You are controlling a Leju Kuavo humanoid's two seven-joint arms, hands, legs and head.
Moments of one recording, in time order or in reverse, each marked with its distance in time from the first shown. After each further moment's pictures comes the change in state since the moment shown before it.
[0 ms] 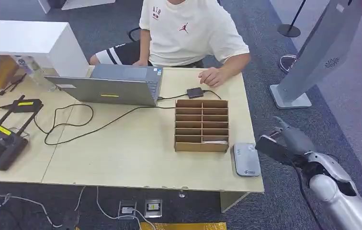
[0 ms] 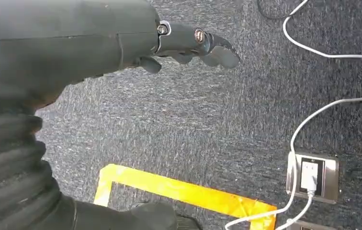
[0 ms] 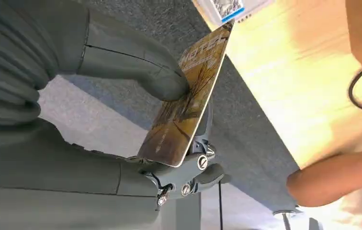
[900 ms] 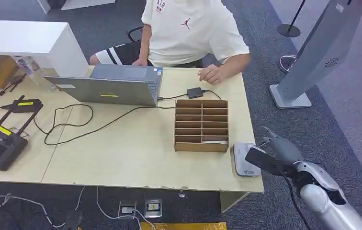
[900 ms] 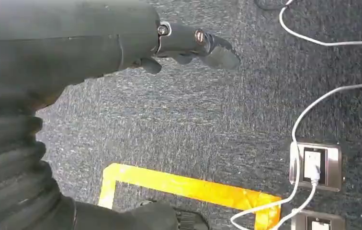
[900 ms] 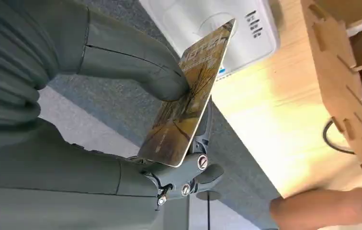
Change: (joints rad) left arm 0.000 0.016 -0.047 -0.005 0.013 -0.040 0.010; right arm 0.051 0.025 0.050 -0.039 -0.010 -0.009 0.014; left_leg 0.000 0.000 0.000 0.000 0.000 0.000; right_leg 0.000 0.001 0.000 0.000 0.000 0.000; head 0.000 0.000
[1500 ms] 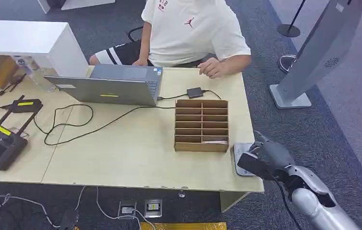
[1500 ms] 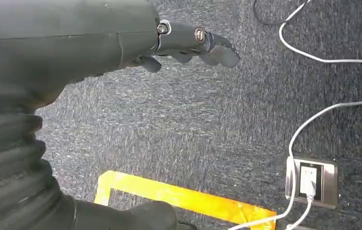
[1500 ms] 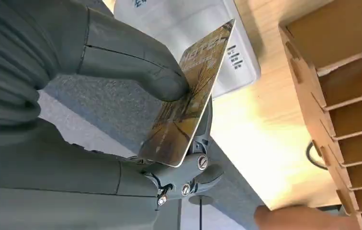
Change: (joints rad) left arm 0.000 0.002 -0.011 -0.006 0.023 0.053 0.000; right arm 0.006 0.028 0.047 0.024 0.020 -0.034 -0.013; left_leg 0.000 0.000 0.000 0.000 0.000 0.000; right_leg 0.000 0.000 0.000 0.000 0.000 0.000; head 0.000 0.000
